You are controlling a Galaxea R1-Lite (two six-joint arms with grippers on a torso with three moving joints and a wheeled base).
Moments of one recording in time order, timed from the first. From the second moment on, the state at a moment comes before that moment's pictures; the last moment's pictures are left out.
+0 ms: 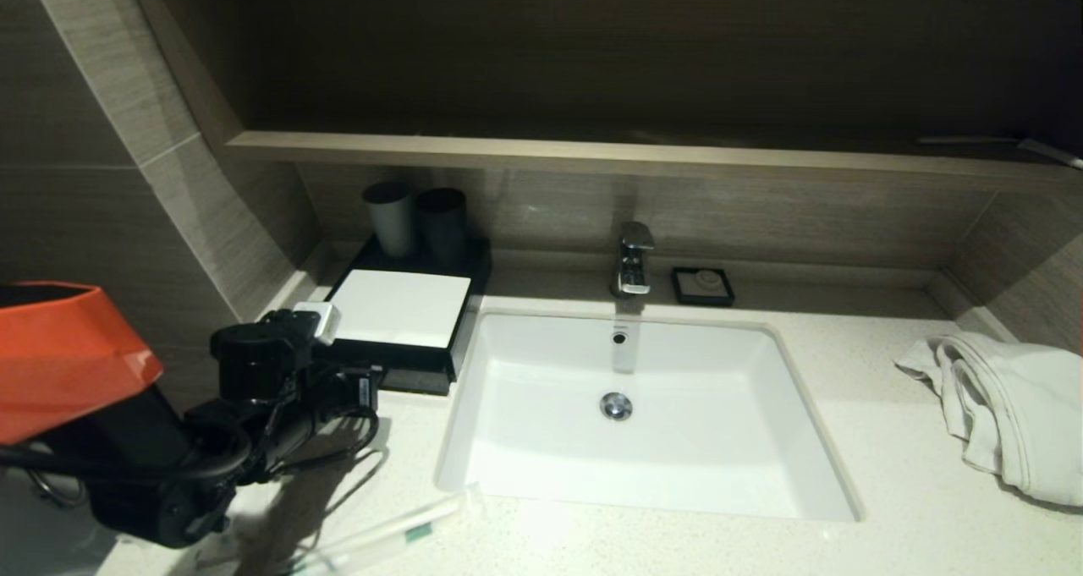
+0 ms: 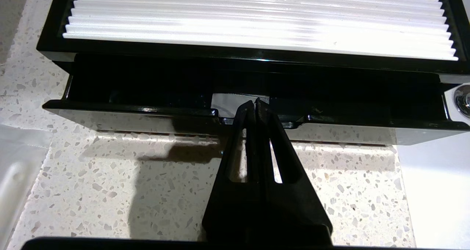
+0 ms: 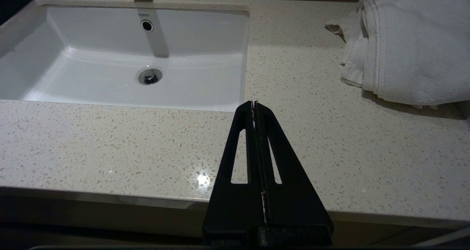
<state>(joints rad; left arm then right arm) -0.21 2.01 -0.53 -1.13 0.07 -0.04 0.00 0.00 0.00 0.00 0.00 0.00</state>
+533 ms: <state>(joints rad) -0.21 2.03 -0.55 -1.13 0.07 -0.04 0.00 0.00 0.00 0.00 0.00 0.00</state>
